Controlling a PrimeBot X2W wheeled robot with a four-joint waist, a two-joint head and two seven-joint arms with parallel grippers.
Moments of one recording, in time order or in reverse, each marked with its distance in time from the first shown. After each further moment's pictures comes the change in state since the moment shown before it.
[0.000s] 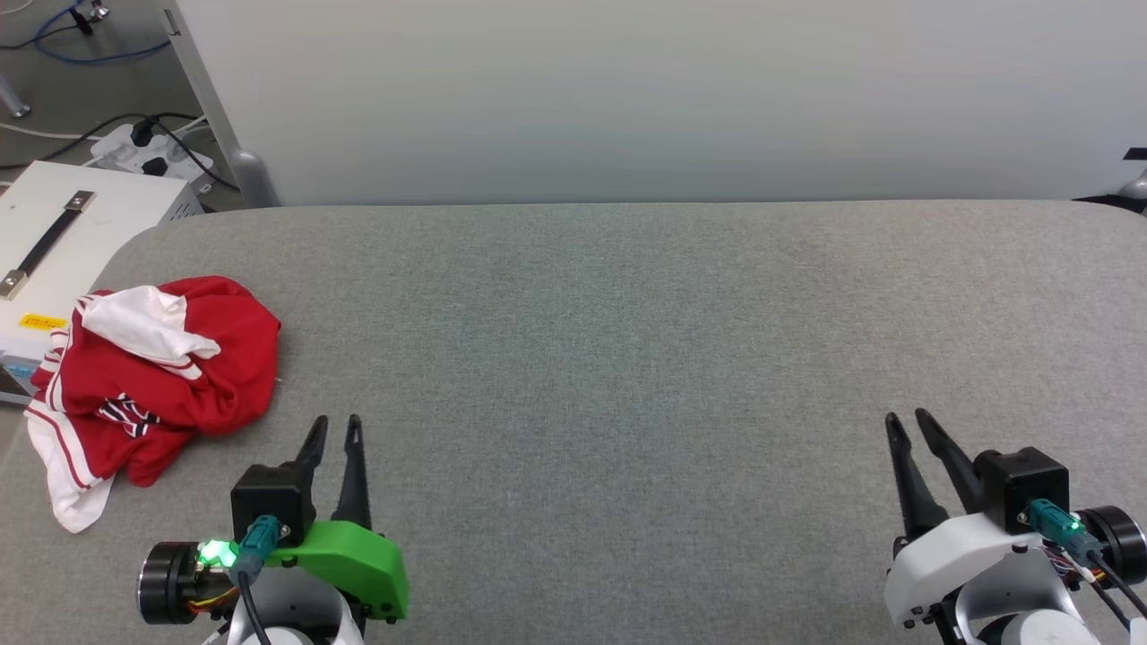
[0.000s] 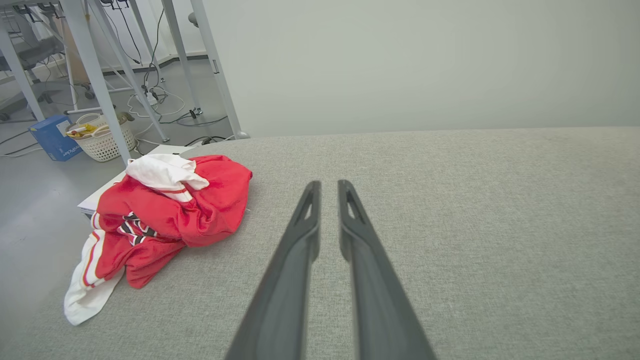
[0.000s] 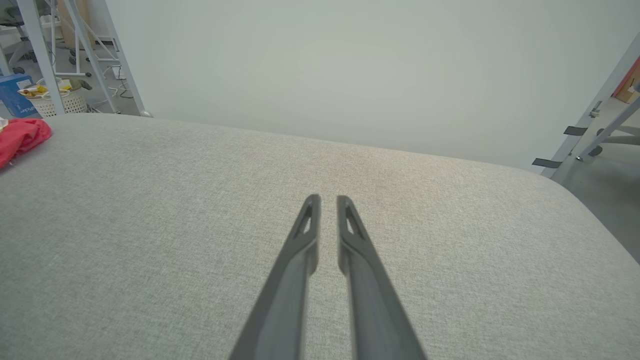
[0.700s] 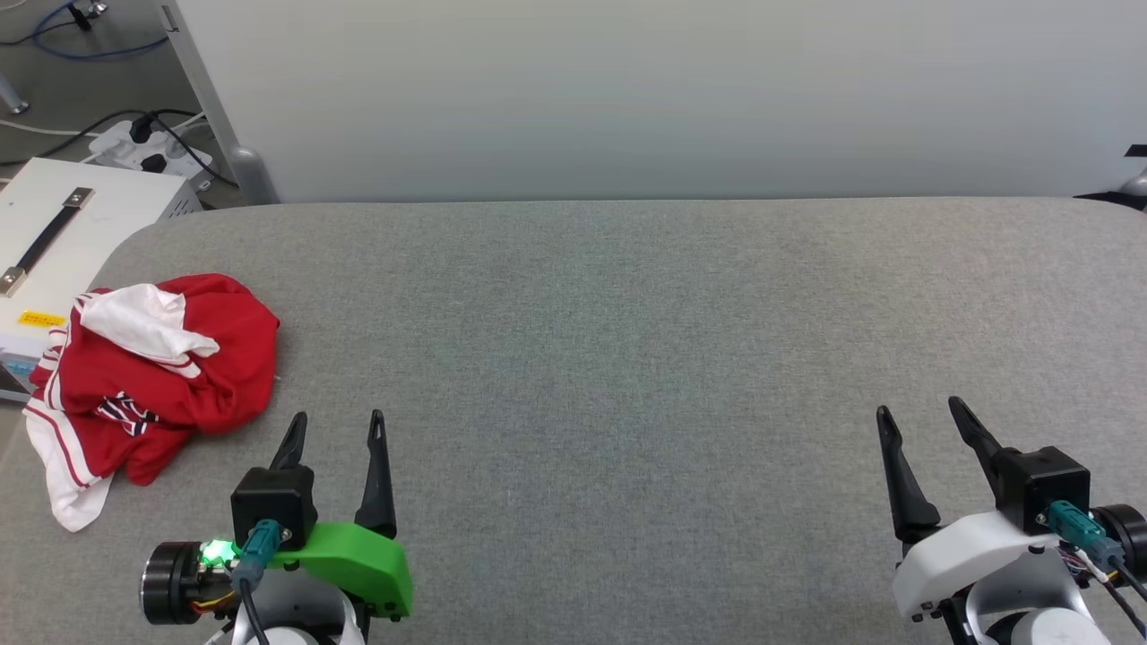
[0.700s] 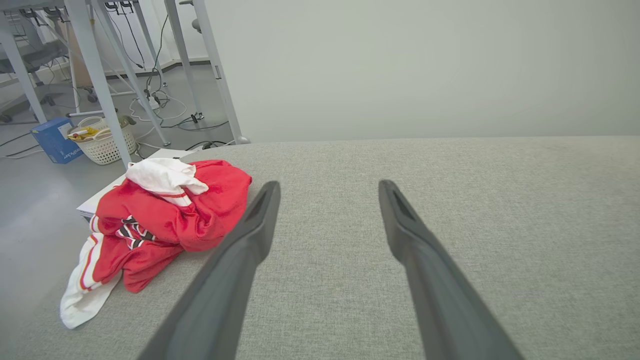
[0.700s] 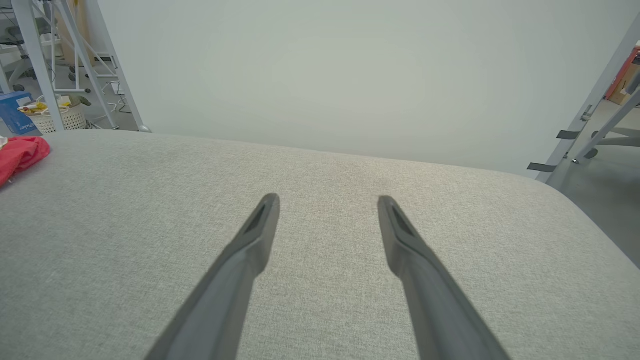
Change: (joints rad) left arm 0.000 0.000 -0.012 0.000 -0.010 0.018 -0.031; right arm 0.000 0.000 -0.016 -0.011 0.021 0.000 -0.029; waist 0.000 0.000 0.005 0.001
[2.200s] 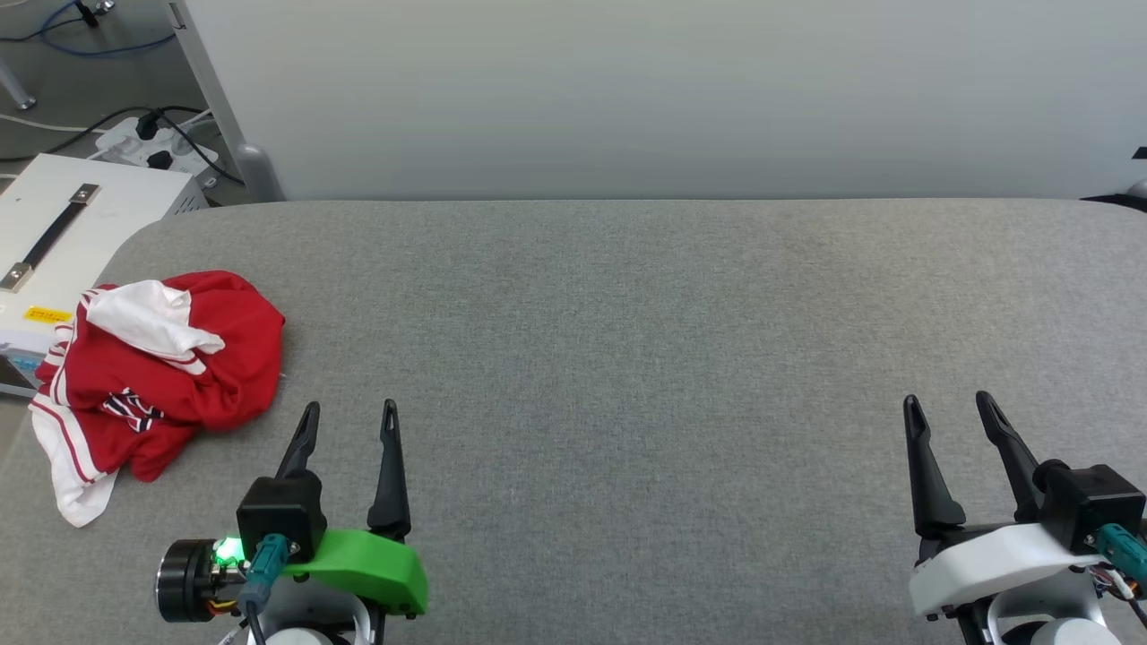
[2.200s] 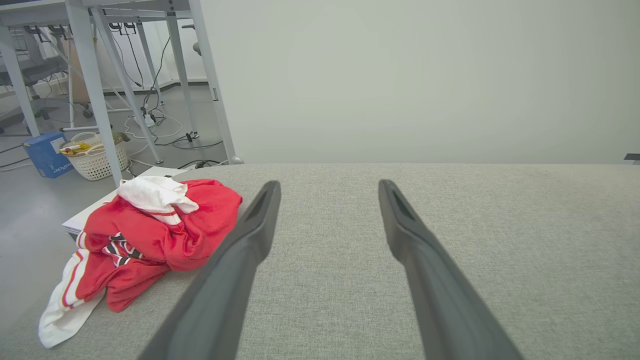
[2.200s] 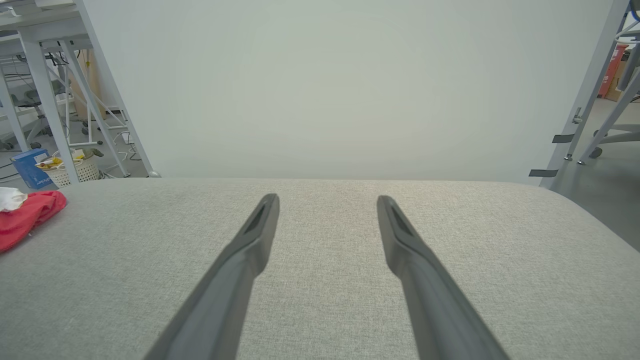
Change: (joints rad) left arm 0.000 0.000 -0.039 0.001 -0.034 0.020 -0.093; right arm 0.023 0.000 -0.021 -0.024 0.099 0.000 -0.090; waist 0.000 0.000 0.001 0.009
